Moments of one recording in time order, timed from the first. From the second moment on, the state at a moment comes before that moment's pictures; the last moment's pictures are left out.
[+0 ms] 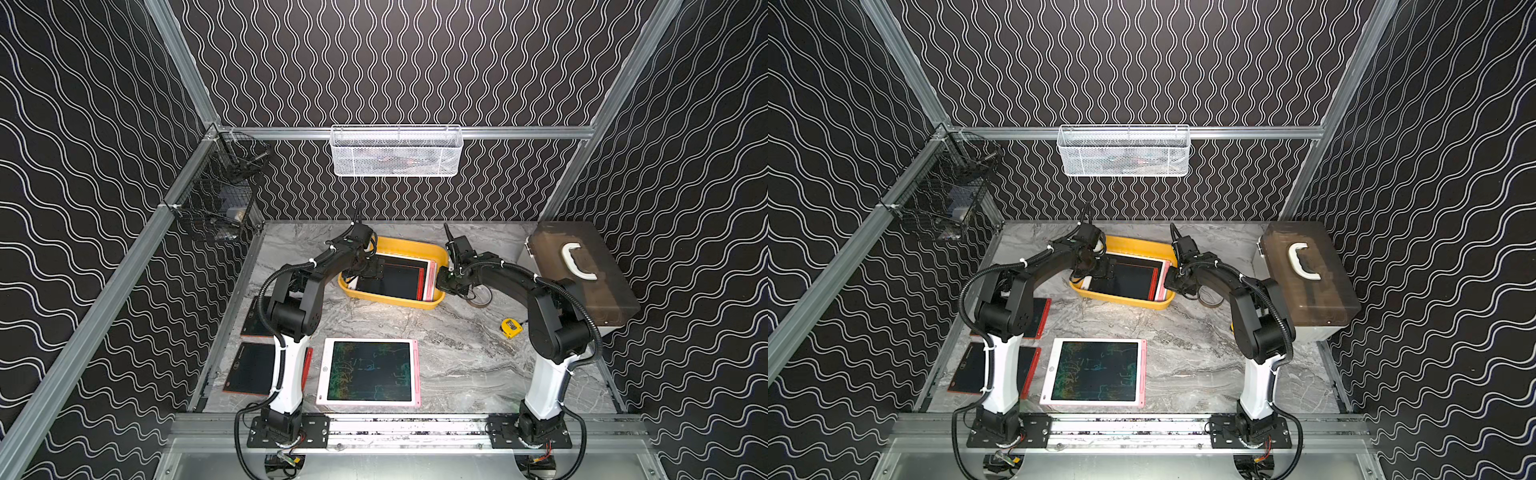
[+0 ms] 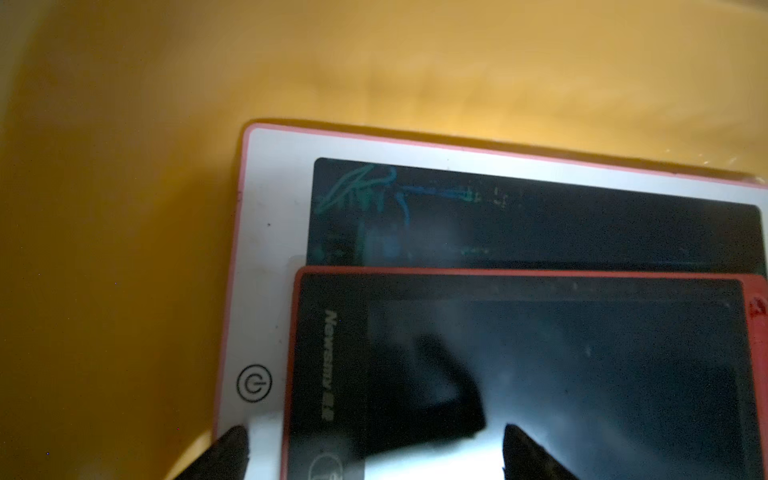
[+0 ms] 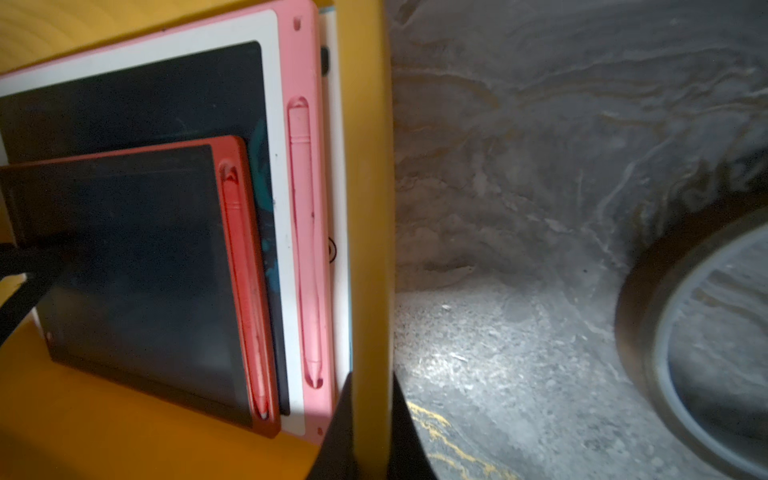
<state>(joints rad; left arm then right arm) -0.27 2.17 1.67 -0.64 0.08 -0.27 0.39 1.93 1.37 -0.59 -0.10 0.63</state>
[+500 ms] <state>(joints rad) -0.35 2.18 1.66 -0.53 0.21 -0.37 0.39 1.96 1.41 -0.61 -0.10 0.61</state>
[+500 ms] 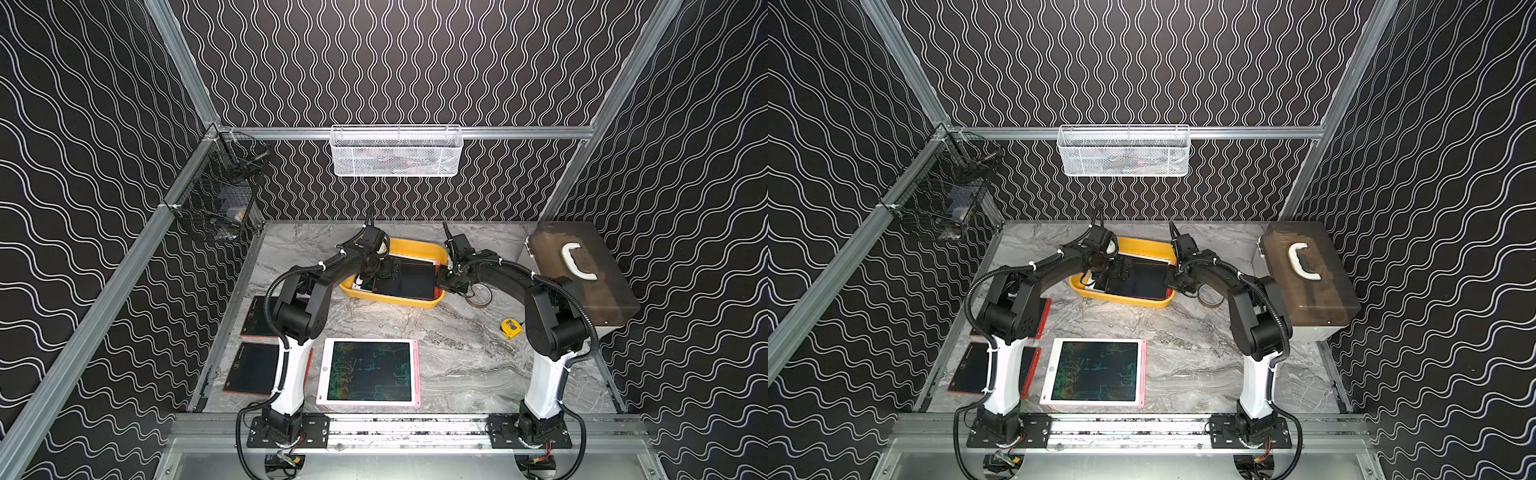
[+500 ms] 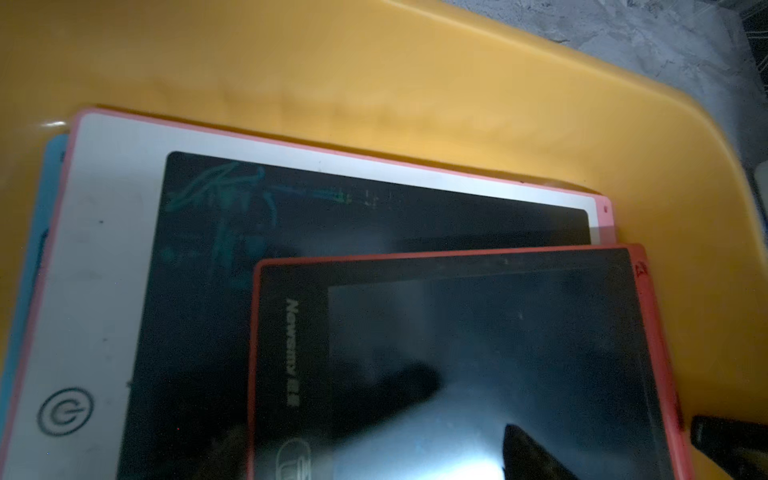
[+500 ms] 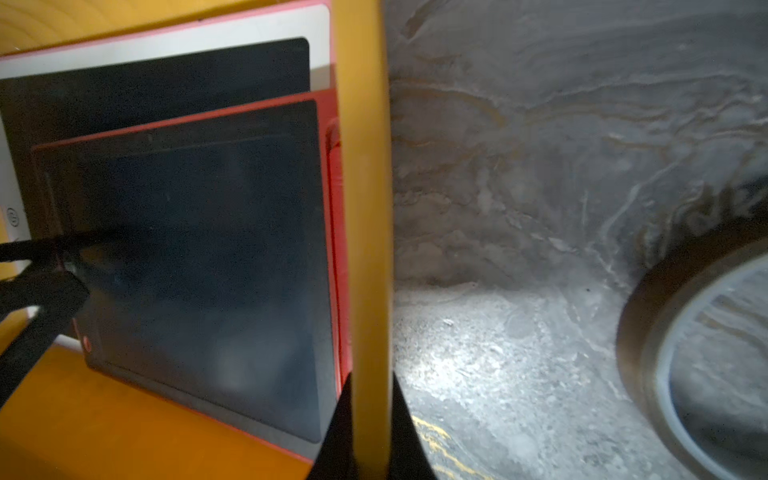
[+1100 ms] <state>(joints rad) -0.36 2.03 1.63 -0.48 0.27 -0.50 0.39 1.99 1.43 -0.64 -0.09 0.57</state>
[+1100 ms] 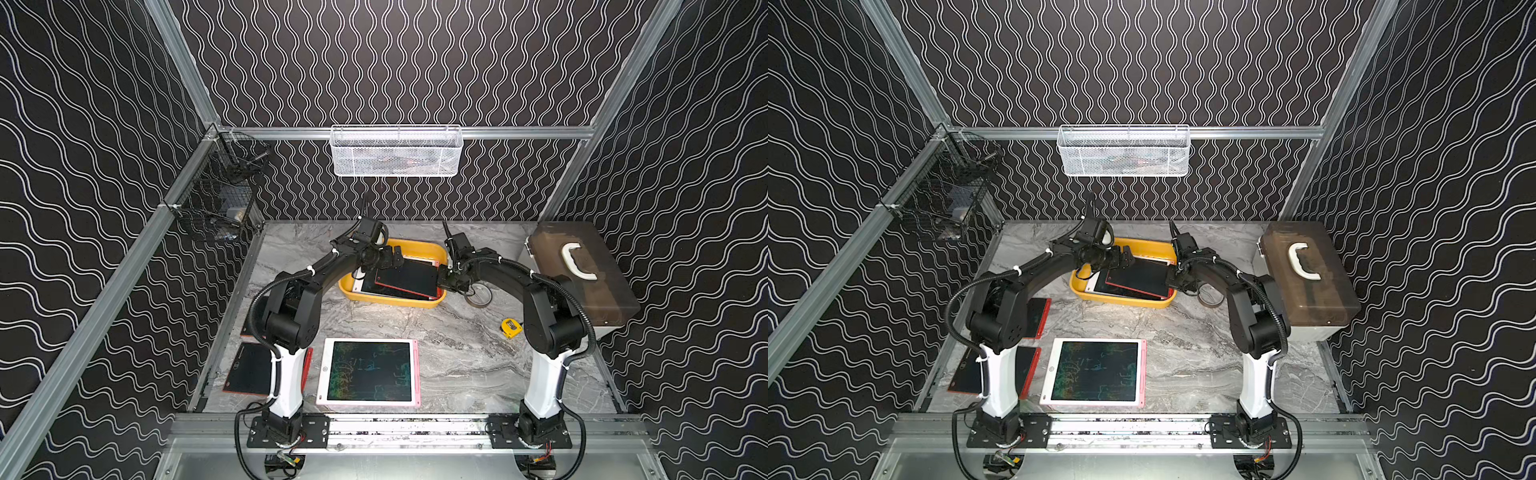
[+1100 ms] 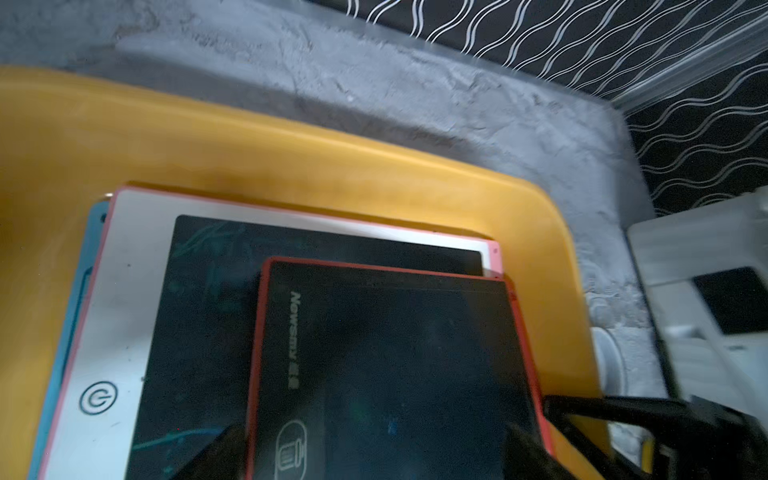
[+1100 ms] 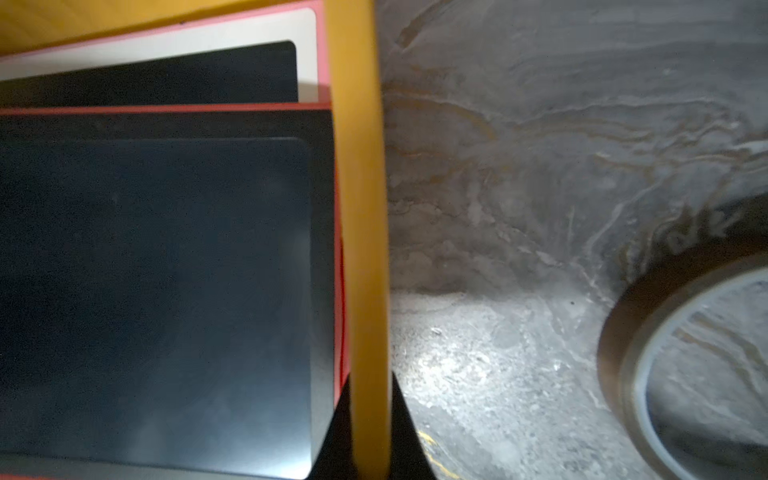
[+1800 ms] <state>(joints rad) -0.34 1.99 1.59 -0.34 0.69 -0.67 0.39 2.03 1.47 -0.56 -0.11 0.59</state>
